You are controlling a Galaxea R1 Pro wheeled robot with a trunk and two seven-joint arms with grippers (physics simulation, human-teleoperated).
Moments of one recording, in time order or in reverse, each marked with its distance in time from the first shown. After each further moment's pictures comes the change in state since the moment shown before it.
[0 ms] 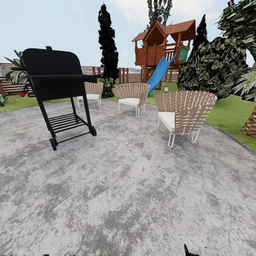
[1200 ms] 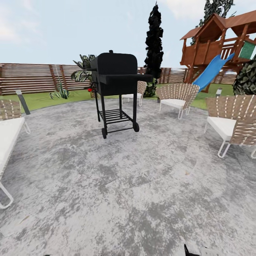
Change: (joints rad) left arm 0.000 -0.004 0.001 0.004 0.000 0.001 0.000; right arm 0.000 0.000 0.000 0.000 0.000 0.000 0.000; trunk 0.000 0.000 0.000
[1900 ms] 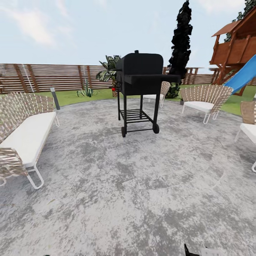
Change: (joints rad) left arm 0.000 -0.002 0.000 0.000 0.000 0.000 0.000; right arm 0.000 0.000 -0.003 -0.002 0.000 -0.002 0.000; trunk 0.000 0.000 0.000
